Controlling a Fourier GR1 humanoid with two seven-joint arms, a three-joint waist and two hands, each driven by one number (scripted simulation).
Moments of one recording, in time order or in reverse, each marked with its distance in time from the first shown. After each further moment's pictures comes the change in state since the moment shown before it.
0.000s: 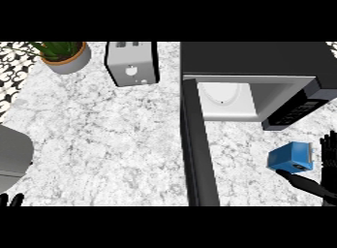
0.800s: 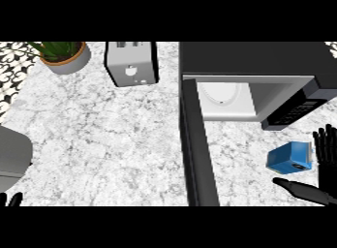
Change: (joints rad) left arm -0.007 -0.010 -0.009 -0.008 -0.004 0.008 0.004; right arm 0.168 0.085 0.110 -0.480 -0.058 0.121 0.217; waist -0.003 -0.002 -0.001
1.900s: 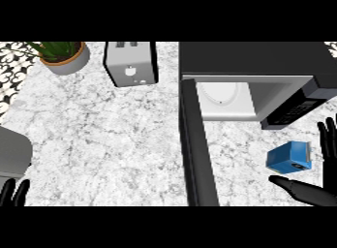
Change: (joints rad) left arm -0.088 -0.016 -0.011 0.014 -0.039 0.050 0.077; right arm 0.089 0.097 0.114 -0.495 -0.015 -0.127 0.382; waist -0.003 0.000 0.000
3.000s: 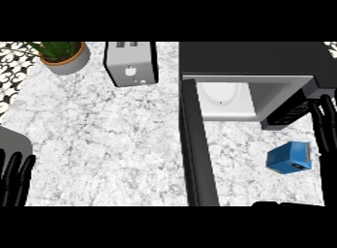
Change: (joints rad) left arm -0.198 -0.011 0.022 0.007 -0.023 0.068 0.173; right arm -0.099 0.029 0.238 -0.397 0.079 -0.051 0.314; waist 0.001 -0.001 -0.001
